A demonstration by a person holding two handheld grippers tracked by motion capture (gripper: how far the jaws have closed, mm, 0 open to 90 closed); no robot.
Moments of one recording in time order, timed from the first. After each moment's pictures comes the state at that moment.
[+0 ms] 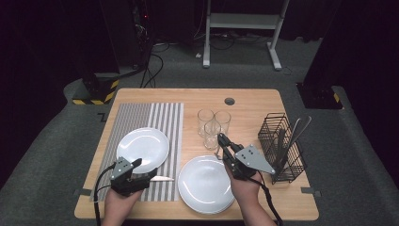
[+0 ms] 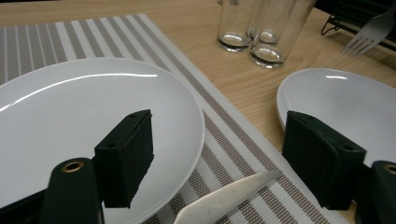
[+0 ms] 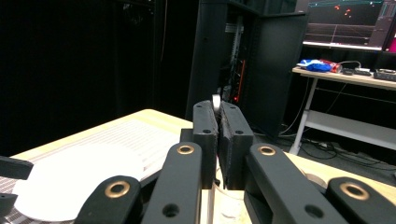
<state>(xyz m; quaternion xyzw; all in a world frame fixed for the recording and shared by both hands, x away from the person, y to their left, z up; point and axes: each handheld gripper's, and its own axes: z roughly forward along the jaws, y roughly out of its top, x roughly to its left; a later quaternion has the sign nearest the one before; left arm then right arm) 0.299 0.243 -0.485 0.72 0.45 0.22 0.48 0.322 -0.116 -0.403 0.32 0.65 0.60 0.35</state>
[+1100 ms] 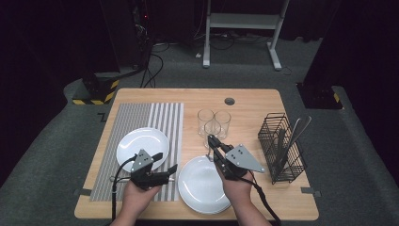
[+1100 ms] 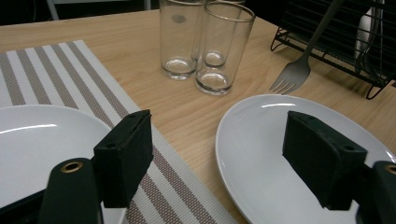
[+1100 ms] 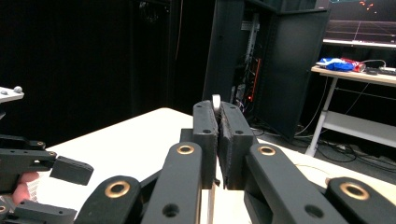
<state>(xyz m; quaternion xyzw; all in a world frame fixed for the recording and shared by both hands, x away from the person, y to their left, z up) 0.317 0.190 -0.466 0.74 0.40 0.19 0.51 0.322 -0.094 -0.404 0.30 0.66 0.60 0.33</state>
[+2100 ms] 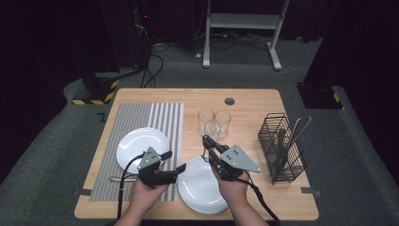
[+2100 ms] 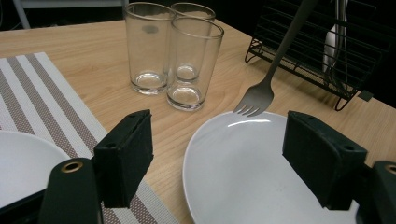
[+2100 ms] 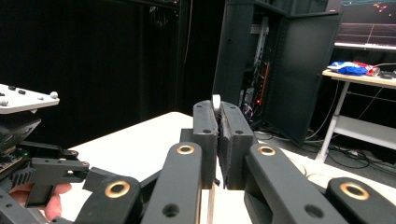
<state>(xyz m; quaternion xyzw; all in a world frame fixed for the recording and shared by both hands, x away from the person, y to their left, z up) 0.323 0.171 -0.461 0.74 0.38 0.16 0.53 0.320 -0.084 -0.401 0.29 0.66 0.61 0.32</state>
